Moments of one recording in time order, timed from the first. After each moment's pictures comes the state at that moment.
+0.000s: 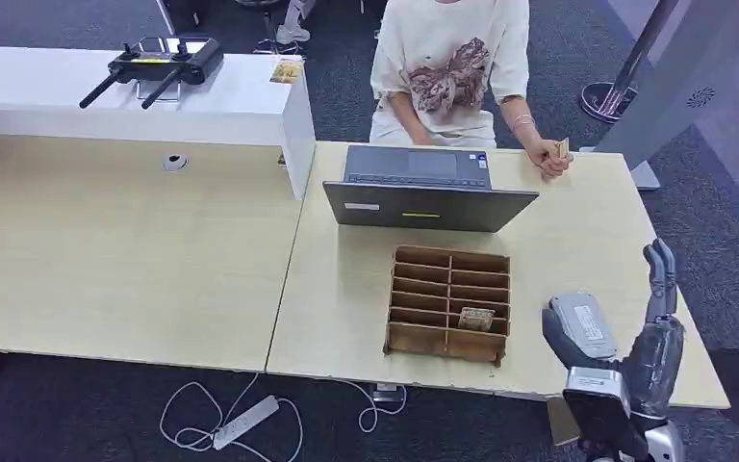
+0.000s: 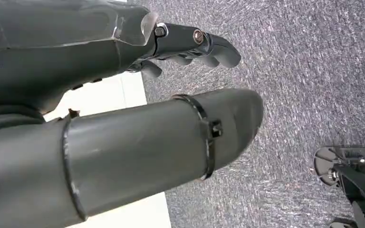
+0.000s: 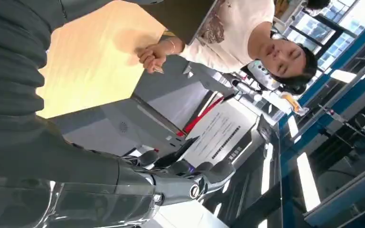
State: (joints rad) left arm -0.11 0.01 -1.55 -0.13 1.34 0.21 0.06; right arm 0.12 0.02 0.04 -1.90 0.67 -0.35 -0.31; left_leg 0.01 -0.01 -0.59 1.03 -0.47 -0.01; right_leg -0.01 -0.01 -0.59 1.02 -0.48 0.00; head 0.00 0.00
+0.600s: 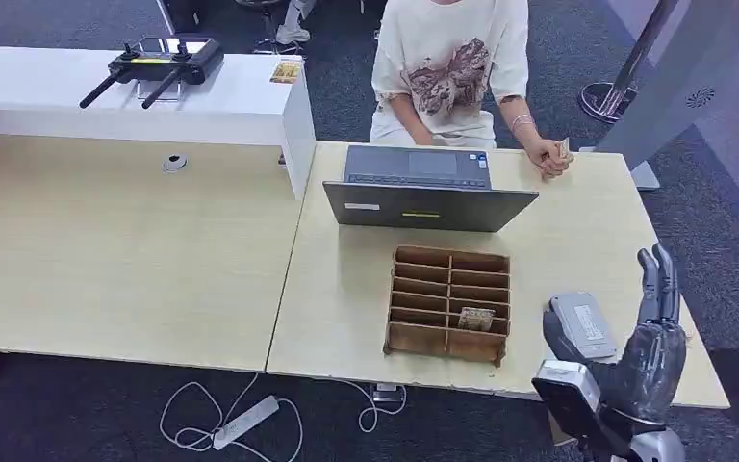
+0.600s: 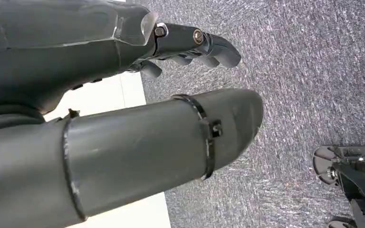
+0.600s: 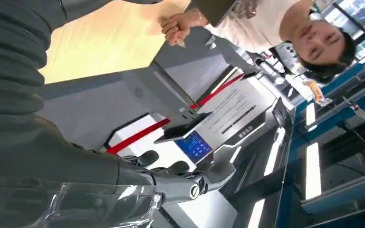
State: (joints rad) left arm -0.11 0.00 -1.55 -0.13 1.34 0.21 0.05; right arm 0.13 0.03 0.04 -1.90 0.91 -0.42 -0.21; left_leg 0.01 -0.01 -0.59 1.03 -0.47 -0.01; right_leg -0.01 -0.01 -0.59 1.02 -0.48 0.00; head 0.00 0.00
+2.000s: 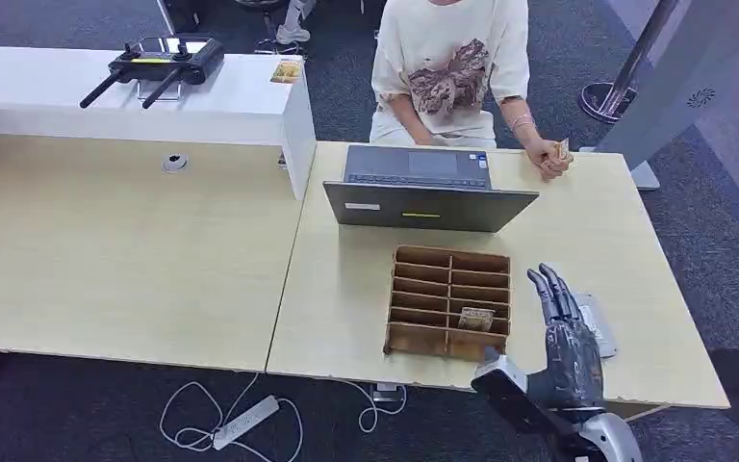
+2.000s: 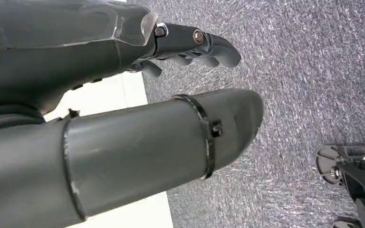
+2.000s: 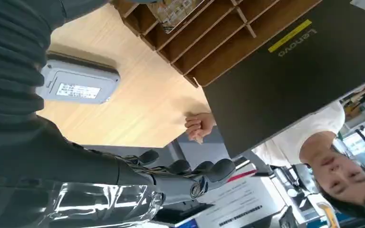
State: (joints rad) left arm -0.11 0.00 -1.55 -0.13 1.33 0.21 0.06; right arm 0.14 0.01 0.11 -1.84 0.94 -0.05 -0.11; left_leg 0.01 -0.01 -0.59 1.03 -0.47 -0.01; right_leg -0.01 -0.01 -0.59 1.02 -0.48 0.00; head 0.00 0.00
